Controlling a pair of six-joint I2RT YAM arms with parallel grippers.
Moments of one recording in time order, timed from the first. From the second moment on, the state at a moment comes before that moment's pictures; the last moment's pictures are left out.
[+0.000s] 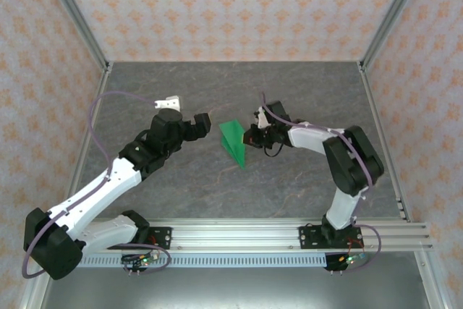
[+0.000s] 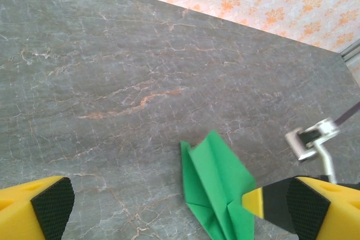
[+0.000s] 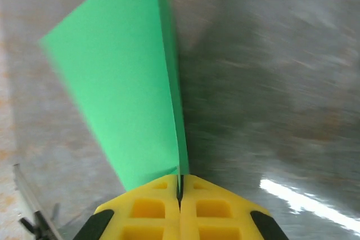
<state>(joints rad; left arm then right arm) -0.54 1.06 0.84 -0.31 -0.26 -0.59 0.48 1.80 0.97 -0.15 -0.53 0.66</state>
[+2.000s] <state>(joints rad) -0.54 0.98 0.82 -0.34 -0.31 -0.53 0.58 2.10 1.73 -0.87 0.02 0.49</state>
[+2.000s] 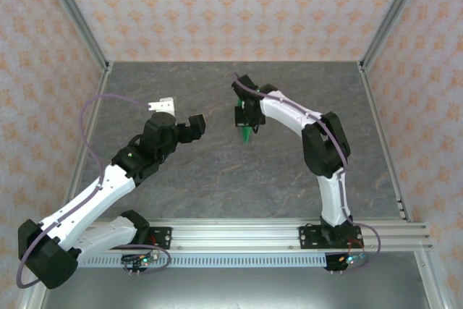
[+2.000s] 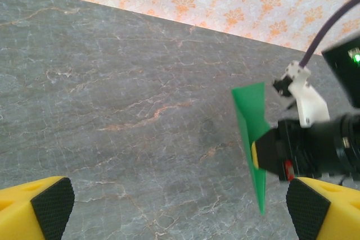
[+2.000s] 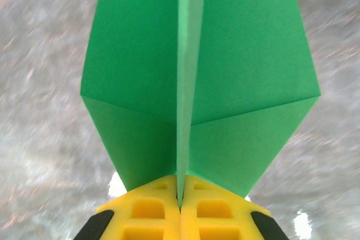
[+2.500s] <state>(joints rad) -0.54 0.97 0.82 -0.37 -0.31 -0.53 0.55 2.28 1.87 -0.97 0.09 0.48</state>
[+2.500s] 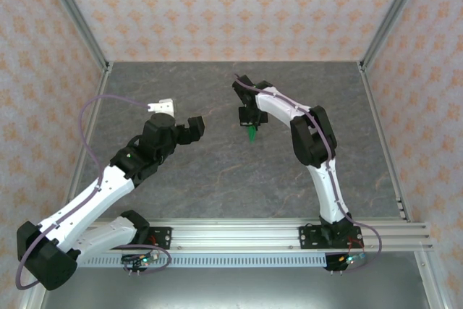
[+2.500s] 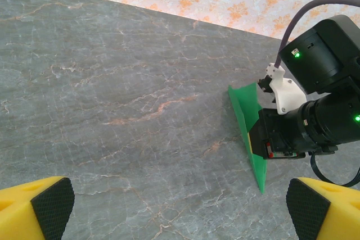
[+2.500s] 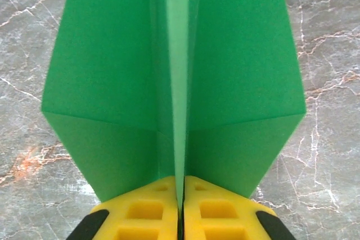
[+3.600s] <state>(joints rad) -0.50 1.07 0.87 -0.39 -0.37 -0.53 0.55 1.99 1.79 -1.03 0.16 0.41</state>
